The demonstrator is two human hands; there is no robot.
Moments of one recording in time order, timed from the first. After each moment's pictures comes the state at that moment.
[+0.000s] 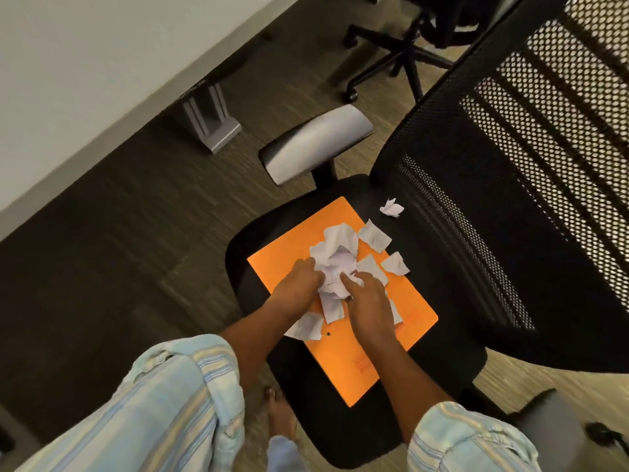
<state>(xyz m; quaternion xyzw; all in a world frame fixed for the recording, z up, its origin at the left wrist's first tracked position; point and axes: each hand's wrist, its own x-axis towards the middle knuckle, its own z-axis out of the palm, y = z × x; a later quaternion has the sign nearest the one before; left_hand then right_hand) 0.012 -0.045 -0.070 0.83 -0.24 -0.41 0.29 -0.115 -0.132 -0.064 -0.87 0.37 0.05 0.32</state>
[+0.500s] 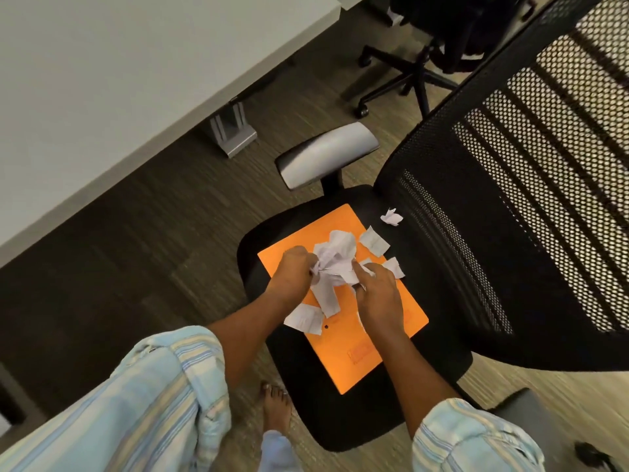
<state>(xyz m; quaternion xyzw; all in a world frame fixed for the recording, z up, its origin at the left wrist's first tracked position) 0.022 -0.030 -0.006 0.86 -0.29 -0.34 0.26 -0.121 -0.141 -0.019 -0.92 0.31 0.02 0.22</state>
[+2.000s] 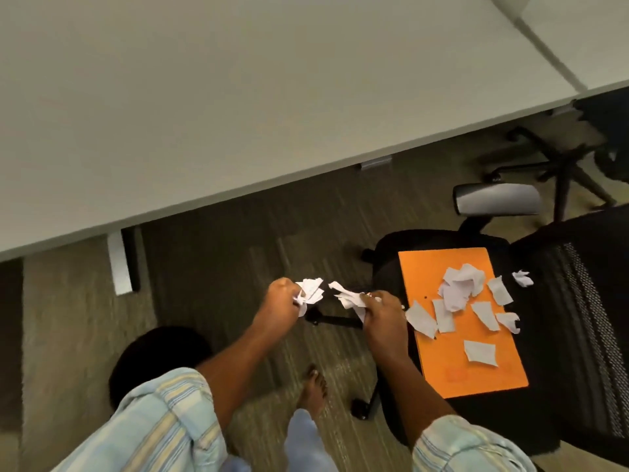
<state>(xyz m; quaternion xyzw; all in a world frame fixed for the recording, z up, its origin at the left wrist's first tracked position) -0.034 0.297 0.025 0.91 -0.03 -0.19 0.36 -0.092 0.090 -0.005 -0.97 0.09 0.03 0.21</state>
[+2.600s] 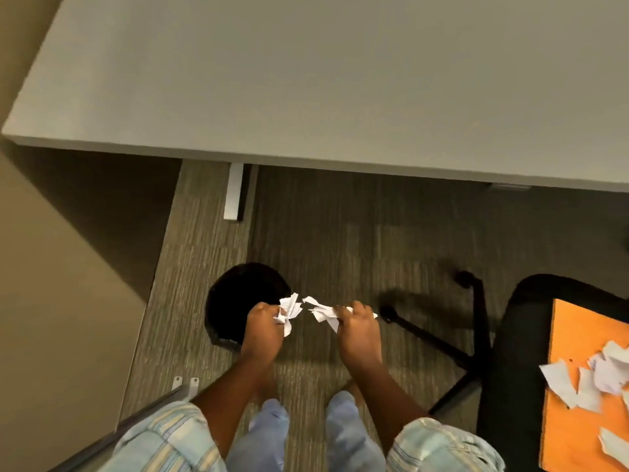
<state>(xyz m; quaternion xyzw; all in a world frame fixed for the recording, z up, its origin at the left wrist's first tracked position) -0.174 0.543 -0.036 0.86 0.32 -0.12 0.39 -0.128 0.370 -0.045 -0.96 -0.13 0.19 0.17</state>
